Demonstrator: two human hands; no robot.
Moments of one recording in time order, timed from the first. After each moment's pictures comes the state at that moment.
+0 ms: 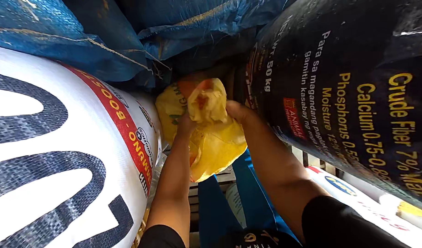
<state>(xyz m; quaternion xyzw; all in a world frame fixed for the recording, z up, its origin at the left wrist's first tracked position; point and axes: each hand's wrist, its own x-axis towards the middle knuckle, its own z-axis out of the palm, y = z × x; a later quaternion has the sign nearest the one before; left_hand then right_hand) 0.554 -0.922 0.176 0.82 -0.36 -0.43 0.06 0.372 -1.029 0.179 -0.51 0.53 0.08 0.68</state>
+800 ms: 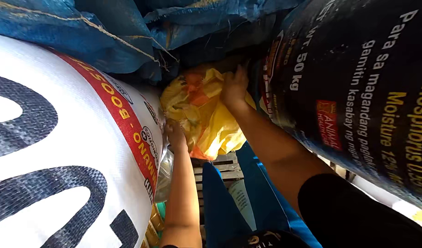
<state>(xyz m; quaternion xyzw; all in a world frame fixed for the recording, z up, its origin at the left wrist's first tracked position) 0.566 -0.850 0.177 0.88 0.02 -0.33 0.33 0.438 -1.055 0.136 -0.74 0.59 0.04 0.32</state>
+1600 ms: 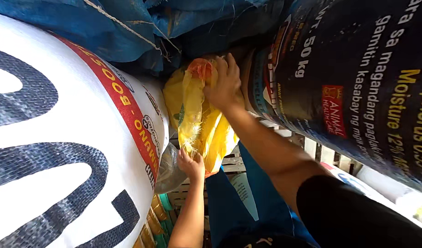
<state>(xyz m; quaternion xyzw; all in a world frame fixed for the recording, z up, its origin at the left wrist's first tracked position) 0.475 -0.722 0.196 0.95 -0.20 -0.23 0.06 0.464 -1.021 0.204 -0.66 0.58 -0.11 0.46</state>
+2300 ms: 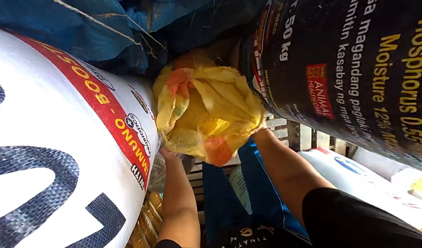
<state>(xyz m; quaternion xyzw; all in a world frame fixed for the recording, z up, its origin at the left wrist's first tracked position) 0.560 -0.723 0.136 0.66 0.24 -0.32 0.64 0.293 -0.942 0.177 0.00 0.68 -0.13 0.72</state>
